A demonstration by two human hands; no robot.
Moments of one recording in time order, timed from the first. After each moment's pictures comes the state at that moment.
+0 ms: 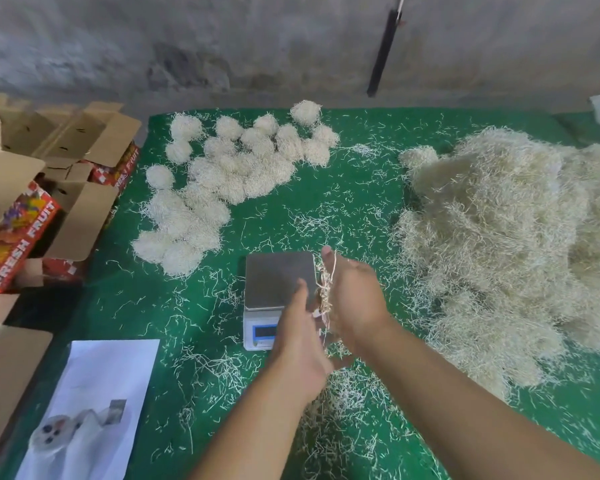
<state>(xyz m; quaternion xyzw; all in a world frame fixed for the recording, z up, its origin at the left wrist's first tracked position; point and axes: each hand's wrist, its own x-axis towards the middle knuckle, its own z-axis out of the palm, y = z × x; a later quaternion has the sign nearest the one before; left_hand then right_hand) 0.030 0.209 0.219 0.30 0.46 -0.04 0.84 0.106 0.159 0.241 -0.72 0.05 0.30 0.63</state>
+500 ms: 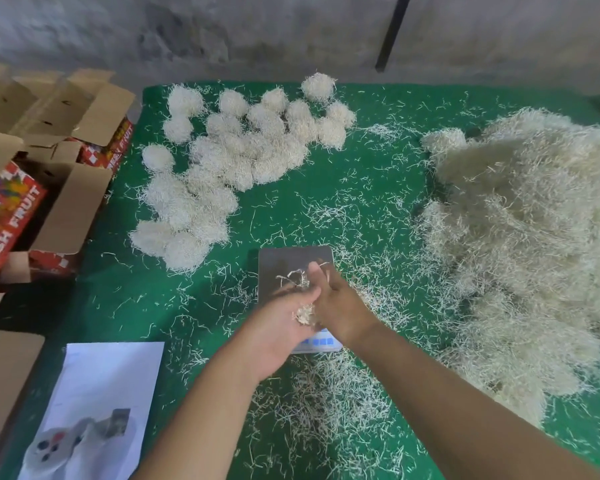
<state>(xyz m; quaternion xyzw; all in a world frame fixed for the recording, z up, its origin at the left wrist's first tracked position) 0.031 0.322 0.153 0.40 0.32 -0.06 0.86 0.118 0.219 0.156 -0.80 -0.11 0.39 0.43</state>
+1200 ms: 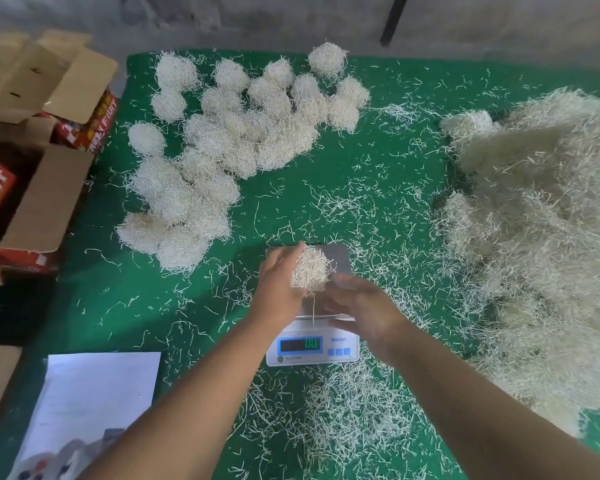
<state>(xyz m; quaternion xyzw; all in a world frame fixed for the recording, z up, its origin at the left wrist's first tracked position) 0.088 0.395 0.037 0.86 0.24 0.00 0.46 0.157 0.228 0.090 -0.71 0.07 0.45 0.53</state>
